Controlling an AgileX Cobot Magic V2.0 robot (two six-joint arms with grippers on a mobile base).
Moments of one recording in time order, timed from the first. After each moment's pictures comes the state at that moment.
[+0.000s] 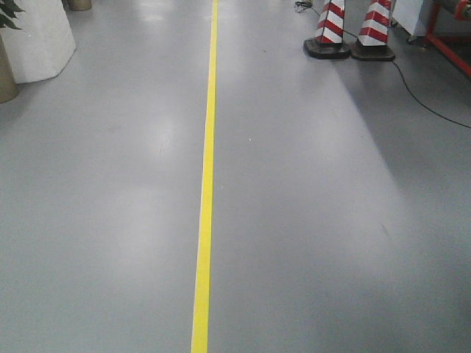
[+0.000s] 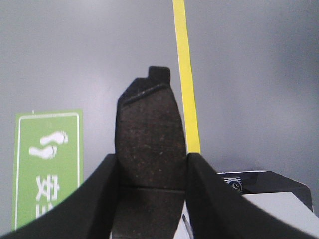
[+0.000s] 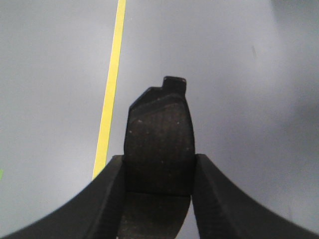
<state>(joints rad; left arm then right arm) -0.45 0.65 -0.74 0.22 1.27 -0.46 0.37 0.49 -0.92 -0.21 1.28 0.33</state>
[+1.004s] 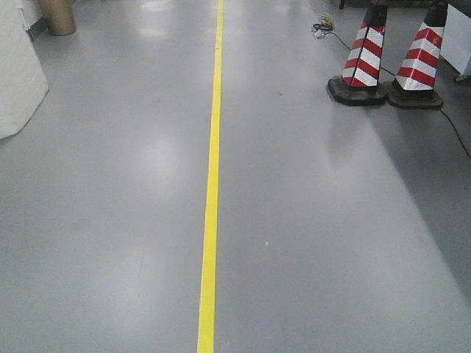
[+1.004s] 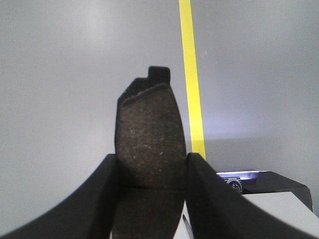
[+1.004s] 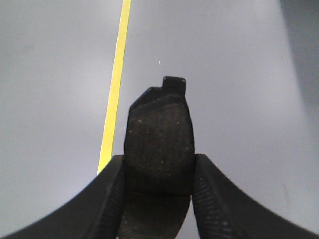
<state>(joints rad) -0.45 0.65 -0.74 0.22 1.27 -0.46 0.37 0.49 -0.92 -0.21 1.28 0.33</state>
